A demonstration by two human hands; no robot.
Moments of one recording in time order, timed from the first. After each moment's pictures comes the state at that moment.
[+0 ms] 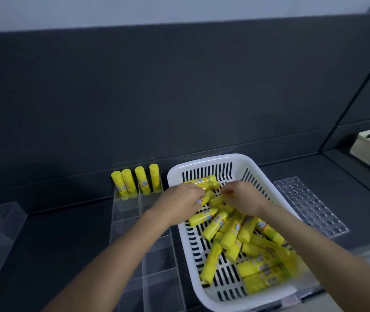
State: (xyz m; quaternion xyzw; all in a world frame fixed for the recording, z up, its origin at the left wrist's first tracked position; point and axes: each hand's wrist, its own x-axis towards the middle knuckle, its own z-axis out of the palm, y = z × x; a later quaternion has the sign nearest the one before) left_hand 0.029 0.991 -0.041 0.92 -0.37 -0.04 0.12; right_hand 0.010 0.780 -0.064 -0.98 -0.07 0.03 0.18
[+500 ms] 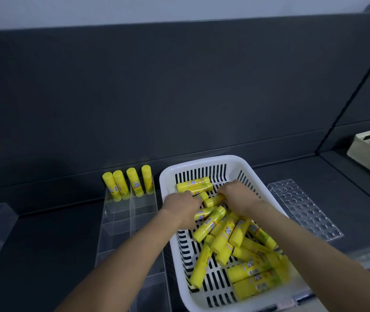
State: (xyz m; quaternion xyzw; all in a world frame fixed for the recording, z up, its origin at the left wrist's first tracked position) left_hand 0.035 0.956 -0.068 0.94 -0.32 -0.12 -0.08; right_hand 0.029 0.767 -0.079 -0.99 -0.09 0.07 0.02
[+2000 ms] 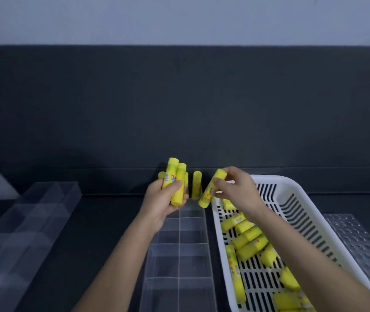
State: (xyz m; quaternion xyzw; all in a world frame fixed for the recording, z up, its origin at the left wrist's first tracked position) left_hand 0.017 1.095 -0.024 0.60 0.12 -0.05 0.79; right_hand 0.037 0.902 -0.014 -0.80 -0.02 -0.02 0.61
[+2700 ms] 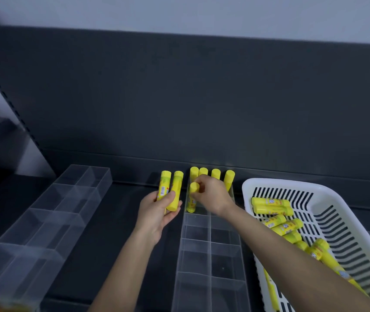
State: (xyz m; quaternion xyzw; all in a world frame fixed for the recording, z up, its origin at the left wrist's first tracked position) left_hand -0.013 1.169 -0.061 0.51 0.23 0.01 0.83; right_hand 0.061 1.020 -0.053 -0.93 -0.15 0.04 0.34
